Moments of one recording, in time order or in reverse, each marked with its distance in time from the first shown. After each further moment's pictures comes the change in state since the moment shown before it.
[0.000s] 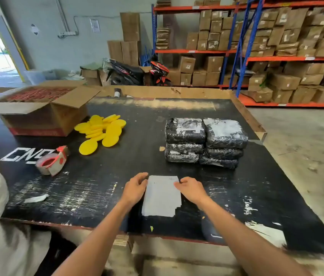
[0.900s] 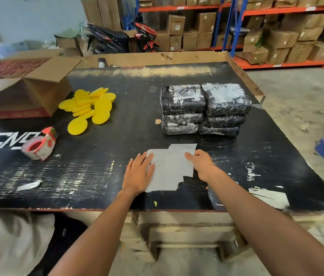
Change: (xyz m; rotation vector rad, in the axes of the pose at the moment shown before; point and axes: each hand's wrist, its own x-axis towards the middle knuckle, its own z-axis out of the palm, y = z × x) left_hand -0.002 -0.031 0.024 0.678 -0.109 0.264; right_hand 0.028 0.031 0.001 0.566 0.146 0.308
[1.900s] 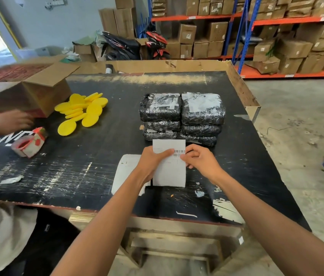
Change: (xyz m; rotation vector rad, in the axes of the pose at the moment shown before) left_hand 0.036 0.177 -0.021 -1.301 0.017 -0.292; right_hand 0.001 -0.022 -0.125 -0.185 -0.317 -0.523
